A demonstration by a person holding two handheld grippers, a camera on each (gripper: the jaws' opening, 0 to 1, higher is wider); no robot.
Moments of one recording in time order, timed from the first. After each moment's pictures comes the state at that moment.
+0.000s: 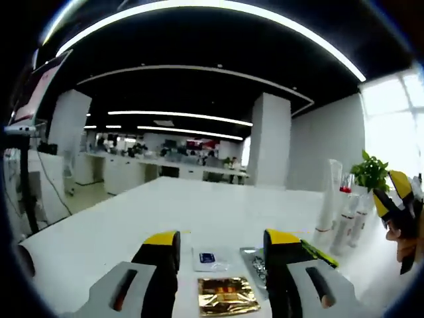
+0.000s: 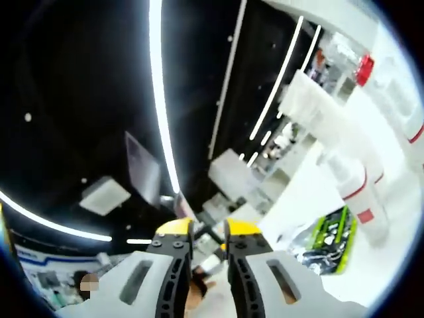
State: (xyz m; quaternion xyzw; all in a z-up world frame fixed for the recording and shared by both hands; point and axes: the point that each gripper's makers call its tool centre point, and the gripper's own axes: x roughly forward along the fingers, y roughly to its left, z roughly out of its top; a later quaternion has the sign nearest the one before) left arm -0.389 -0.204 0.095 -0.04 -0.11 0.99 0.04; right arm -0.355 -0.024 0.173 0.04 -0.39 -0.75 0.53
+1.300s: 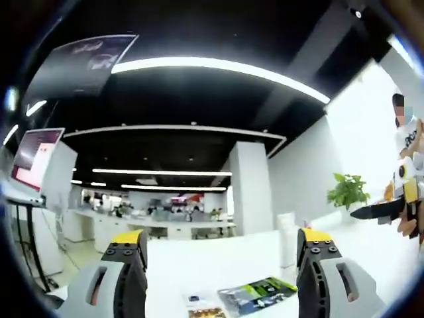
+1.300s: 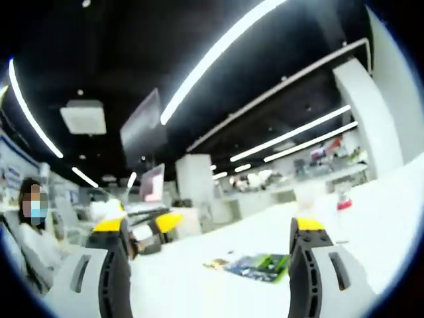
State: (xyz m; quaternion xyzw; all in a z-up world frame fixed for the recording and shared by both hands) left arm -0.287 -0.167 0.201 0.14 -0.02 0.98 0.11; right arm -0.252 0.048 0.197 -0.07 -0.12 -0.88 0.45
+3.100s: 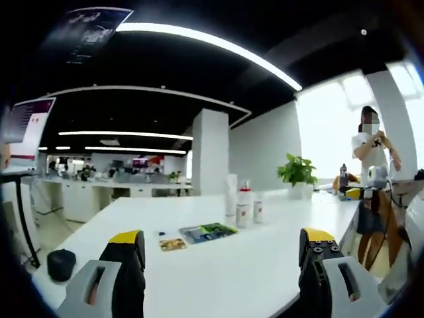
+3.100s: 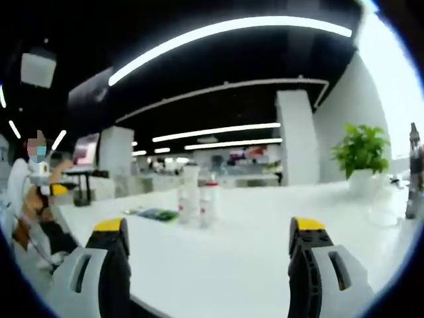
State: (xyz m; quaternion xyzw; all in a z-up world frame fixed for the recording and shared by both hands) left arm -0.155 -0.166 0.134 0.01 -0.04 0.97 0.24; right arm -0.173 0.261 0.147 -0.05 0.02 -0.98 0.17
